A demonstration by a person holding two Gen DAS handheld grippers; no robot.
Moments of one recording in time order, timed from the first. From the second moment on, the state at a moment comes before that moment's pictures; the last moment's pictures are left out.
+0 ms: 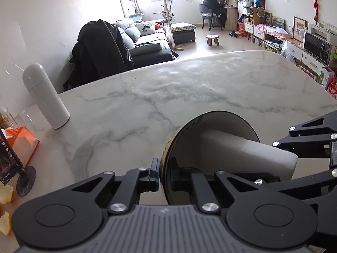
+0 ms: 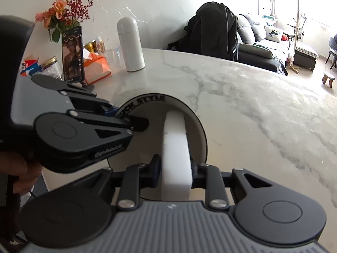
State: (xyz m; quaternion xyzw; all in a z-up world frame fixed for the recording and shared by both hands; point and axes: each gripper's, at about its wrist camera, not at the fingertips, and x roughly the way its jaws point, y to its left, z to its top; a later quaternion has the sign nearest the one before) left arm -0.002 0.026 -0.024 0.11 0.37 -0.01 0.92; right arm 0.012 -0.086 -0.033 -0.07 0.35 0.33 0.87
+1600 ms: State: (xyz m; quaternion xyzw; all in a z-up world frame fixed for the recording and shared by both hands) left arm -0.013 0.042 -0.033 0.08 0.37 -0.02 0.92; right arm 0.015 -0.092 -0.035 0.00 0.37 0.32 0.87
